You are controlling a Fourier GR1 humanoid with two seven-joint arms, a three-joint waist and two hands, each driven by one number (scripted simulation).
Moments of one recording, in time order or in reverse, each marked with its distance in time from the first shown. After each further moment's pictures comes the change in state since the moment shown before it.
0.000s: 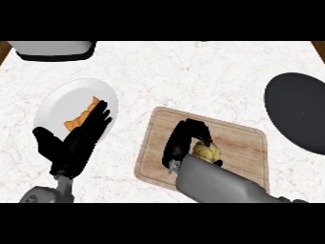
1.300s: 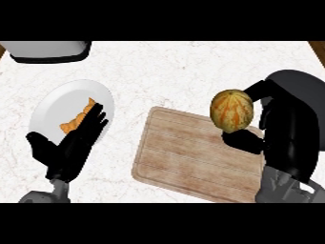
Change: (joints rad) left arm 0.033 0.001 0.020 -0.007 0.002 -0.010 -0.021; right arm 0.470 0.043 -0.826 -0.877 0.127 -1.122 -0.021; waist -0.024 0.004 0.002
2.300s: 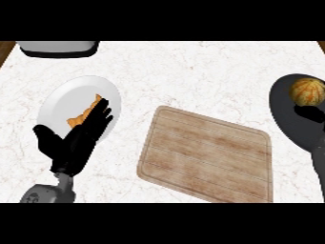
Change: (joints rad) left arm -0.044 -0.033 0.016 0.010 -0.031 -0.035 0.038; right arm -0.021 -0.257 -0.500 0.754 -0.214 -0.661 -0.575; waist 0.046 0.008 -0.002
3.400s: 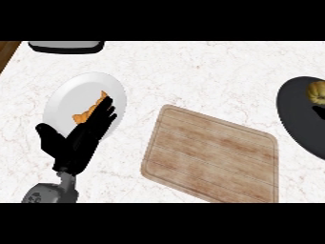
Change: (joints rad) left arm -0.009 -0.023 -0.001 -0.028 -0.025 -0.016 0.027; right arm -0.308 -0.238 -0.287 0.876 -0.340 0.038 -0.525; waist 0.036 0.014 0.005
